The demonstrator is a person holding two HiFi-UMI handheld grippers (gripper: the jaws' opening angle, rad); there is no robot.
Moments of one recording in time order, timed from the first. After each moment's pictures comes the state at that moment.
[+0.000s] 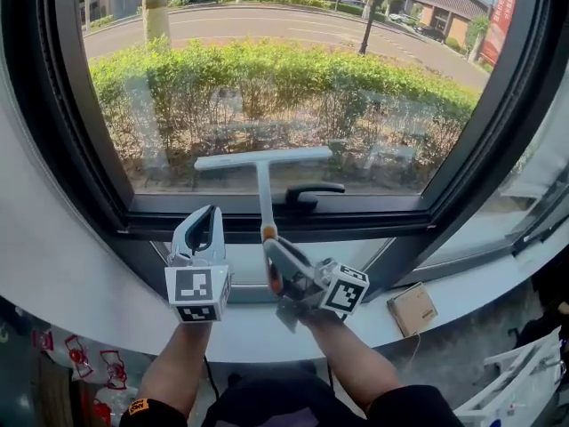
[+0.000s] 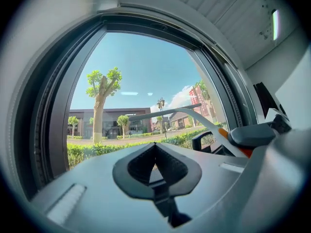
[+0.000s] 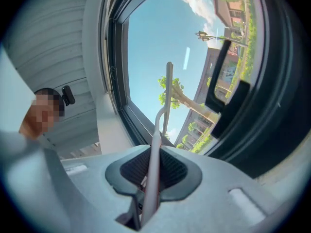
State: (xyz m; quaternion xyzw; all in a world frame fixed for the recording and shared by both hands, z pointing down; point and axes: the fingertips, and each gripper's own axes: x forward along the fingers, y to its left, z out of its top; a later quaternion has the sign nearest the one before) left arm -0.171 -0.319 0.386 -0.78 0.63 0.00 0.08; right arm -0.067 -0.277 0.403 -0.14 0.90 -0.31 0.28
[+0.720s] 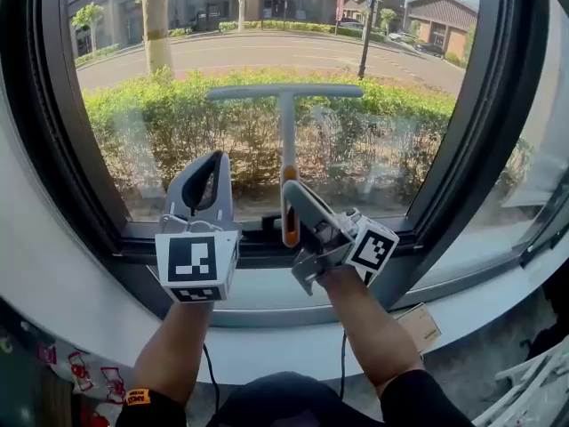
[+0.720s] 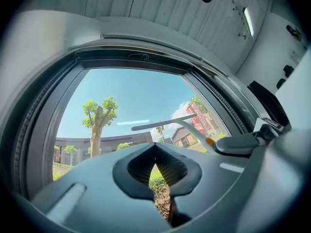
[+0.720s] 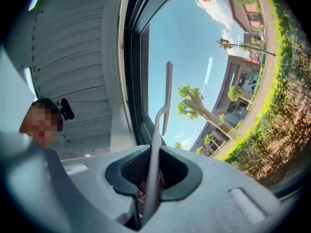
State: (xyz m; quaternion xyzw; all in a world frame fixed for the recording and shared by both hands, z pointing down) left arm -0.096 -0.324 0.207 -0.76 0.61 0.08 0.23; right arm 0.002 -0.319 0.245 -0.07 0.91 -0.21 0.35
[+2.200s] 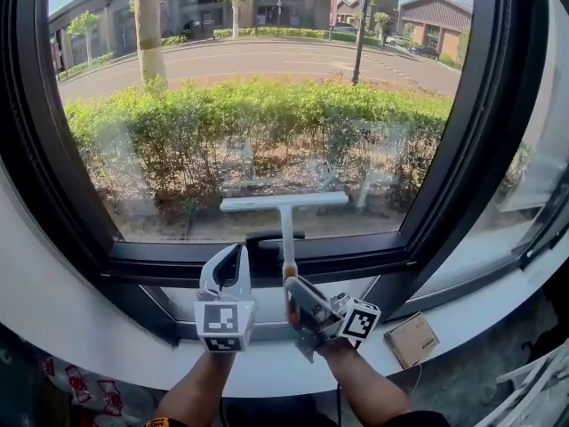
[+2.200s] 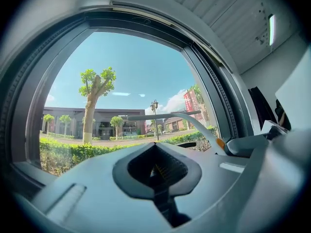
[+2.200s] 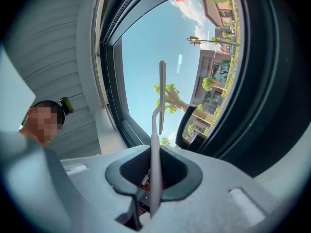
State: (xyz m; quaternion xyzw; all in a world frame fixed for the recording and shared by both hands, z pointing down) left arm -0.040 -0.351 0.379 -0.80 0.59 0.03 0.06; right arm 0.048 -0.307 0.410 -0.12 0.87 -0.35 0.33
